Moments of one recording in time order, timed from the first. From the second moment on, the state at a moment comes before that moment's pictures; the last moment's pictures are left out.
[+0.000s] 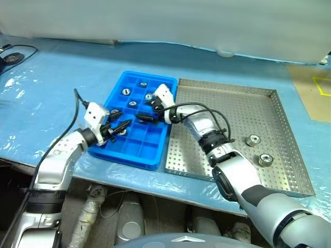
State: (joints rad) left arm -0.28 0.51 0.05 -0.05 -0.35 0.29 -0.77; right arm -0.95 -0.08 0.15 0.78 0.10 0.19 0.80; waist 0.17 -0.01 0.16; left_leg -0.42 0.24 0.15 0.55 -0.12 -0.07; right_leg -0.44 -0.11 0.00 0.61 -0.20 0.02
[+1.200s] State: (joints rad) left arm -0.58 0.26 -0.14 0.42 -0.24 0.06 -1.00; right arm -0.33 -0.63 -0.15 0.06 0.18 0.82 0.59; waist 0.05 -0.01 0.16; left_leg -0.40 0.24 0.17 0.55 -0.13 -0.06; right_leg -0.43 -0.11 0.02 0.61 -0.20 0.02
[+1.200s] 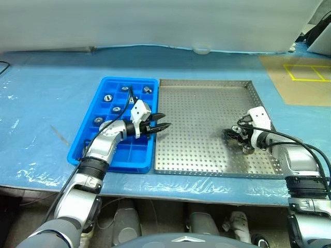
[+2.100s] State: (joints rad) left arm -0.28 0.46 0.08 -0.11 -0.39 0.28 -0.87; right arm -0.75 -0.29 0.12 0.29 0.35 0.54 0.96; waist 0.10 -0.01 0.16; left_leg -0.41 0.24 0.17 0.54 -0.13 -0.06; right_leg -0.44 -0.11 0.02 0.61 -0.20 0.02
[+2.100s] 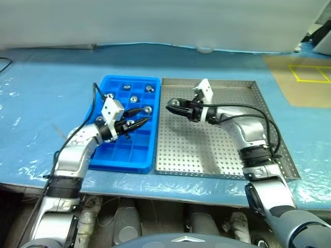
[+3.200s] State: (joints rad) left arm -0.04 0.54 0.17 -0.40 -0.49 0.40 -0.70; right arm -0.79 -0.24 0.39 0.41 0.18 0.40 1.27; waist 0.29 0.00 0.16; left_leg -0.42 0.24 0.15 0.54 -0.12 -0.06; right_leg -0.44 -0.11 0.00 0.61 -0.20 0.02
